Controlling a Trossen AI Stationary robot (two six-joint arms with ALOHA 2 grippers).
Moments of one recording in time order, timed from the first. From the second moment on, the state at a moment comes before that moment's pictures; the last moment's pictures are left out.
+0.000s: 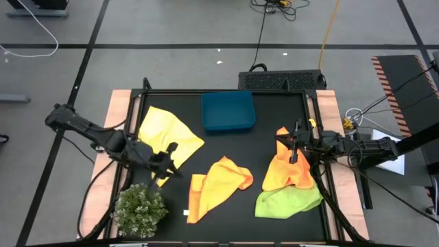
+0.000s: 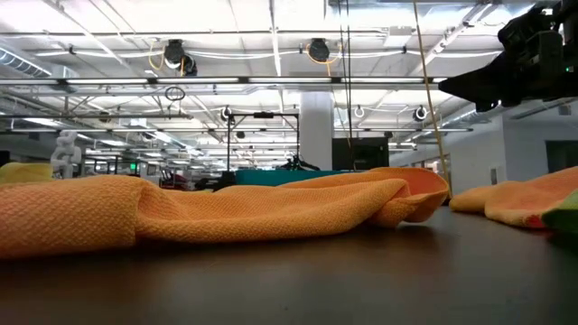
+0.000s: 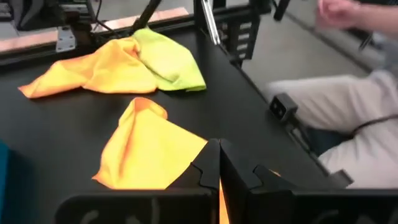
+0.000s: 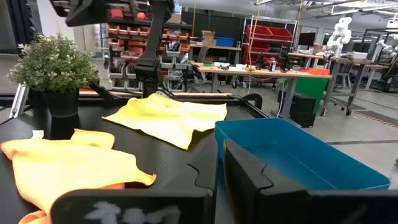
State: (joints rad) left arm -0.44 1.02 0.91 -0.39 -0.03 -0.01; right arm 0.02 0.04 0.01 0.04 0.23 -0.07
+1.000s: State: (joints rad) left arm -0.84 1.66 0.94 -0.14 -0.39 -0.30; right arm 0.02 0.04 0.01 0.08 0.23 -0.07
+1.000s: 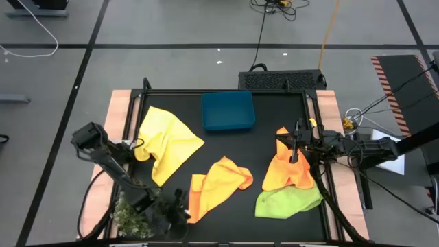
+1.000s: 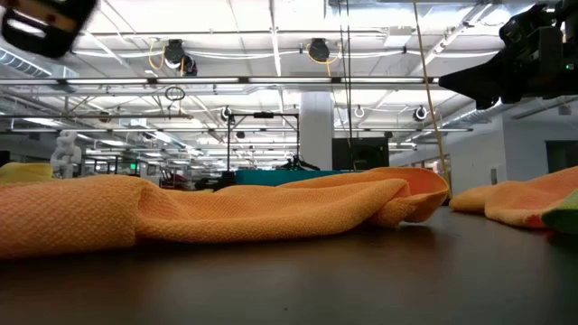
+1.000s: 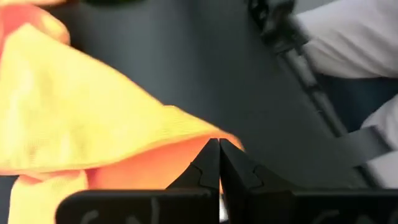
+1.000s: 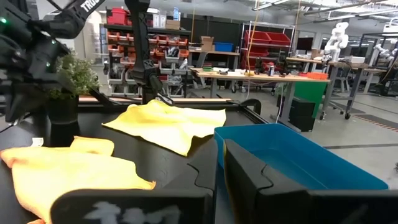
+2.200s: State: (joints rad) left arm -0.56 1.71 0.94 -0.44 -0.40 -0.03; right arm 0.02 0.04 0.01 0.08 0.23 -0.07
